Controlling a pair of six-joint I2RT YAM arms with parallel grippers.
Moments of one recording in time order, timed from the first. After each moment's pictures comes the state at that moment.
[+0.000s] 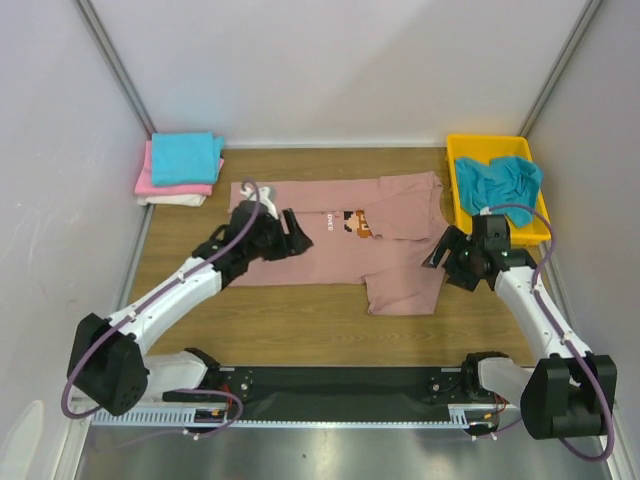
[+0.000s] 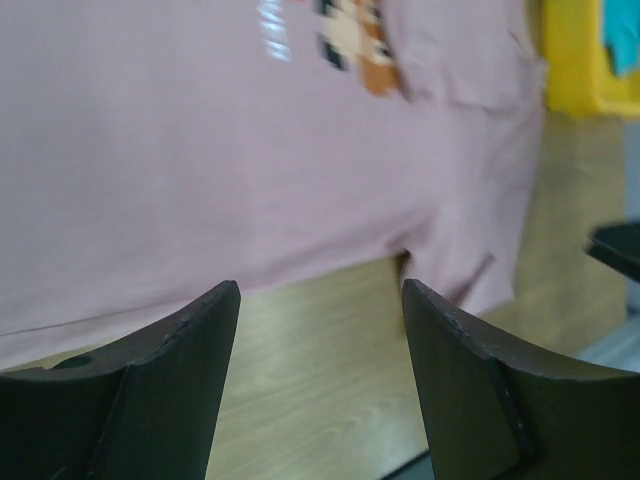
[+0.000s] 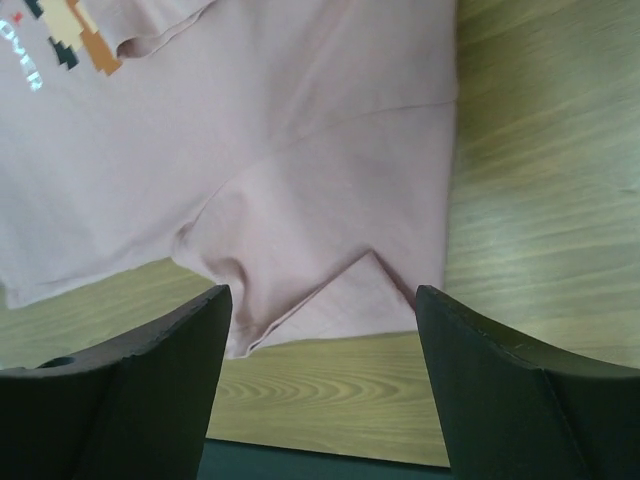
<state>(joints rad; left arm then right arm) -0.47 1.22 0.87 -0.29 0.07 -0.64 0.06 1.12 0.81 -0.66 -0.17 0.60</state>
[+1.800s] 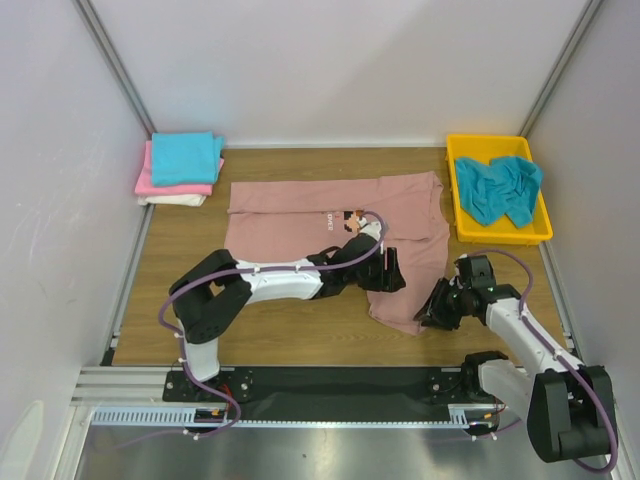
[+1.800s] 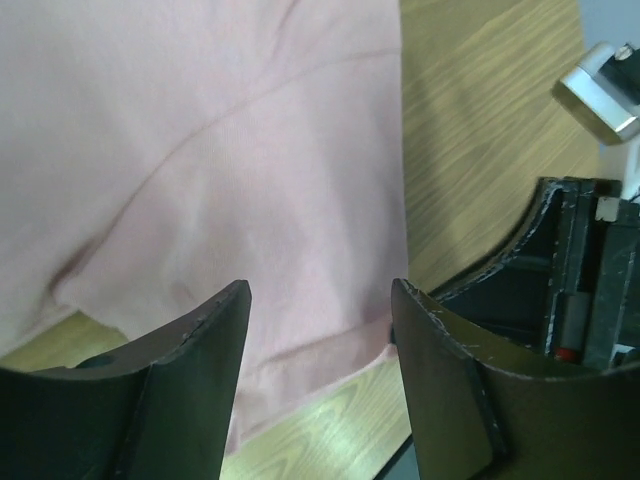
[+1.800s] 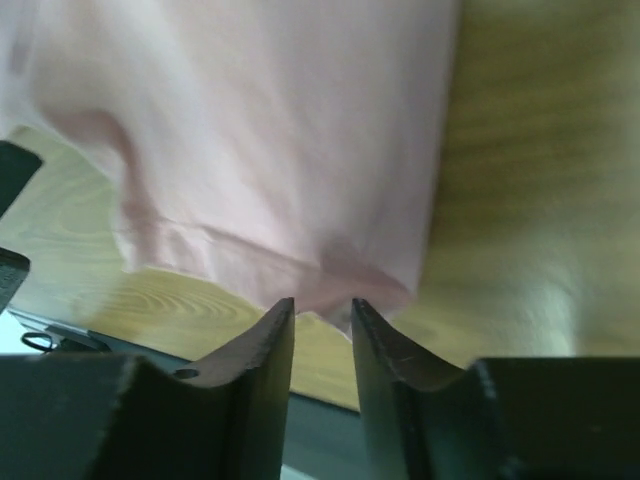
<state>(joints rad) -1.02 1.85 1.12 0.12 0.02 -0.79 0.13 0.99 0.42 -0.57 -0.39 0.64</state>
